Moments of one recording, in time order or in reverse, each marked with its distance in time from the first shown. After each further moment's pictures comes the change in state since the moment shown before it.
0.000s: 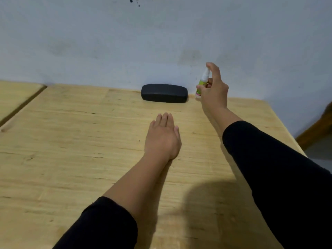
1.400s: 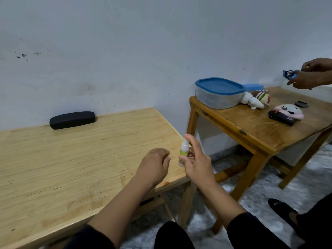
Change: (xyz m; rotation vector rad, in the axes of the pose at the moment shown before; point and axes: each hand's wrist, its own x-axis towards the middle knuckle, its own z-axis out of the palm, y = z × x) left_hand -0.138 0.179 0.037 -0.389 0.019 0.589; right_hand -0.290 0.008 -0.258 -0.258 0.146 -0.009
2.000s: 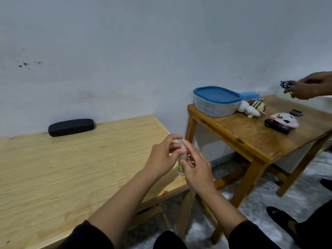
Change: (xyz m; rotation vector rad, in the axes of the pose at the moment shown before) left_hand 0.022 0.049 -0.038 -0.526 0.029 0.059; right_hand 0.007 -0.005 -0.005 0.019 0.042 -0.075
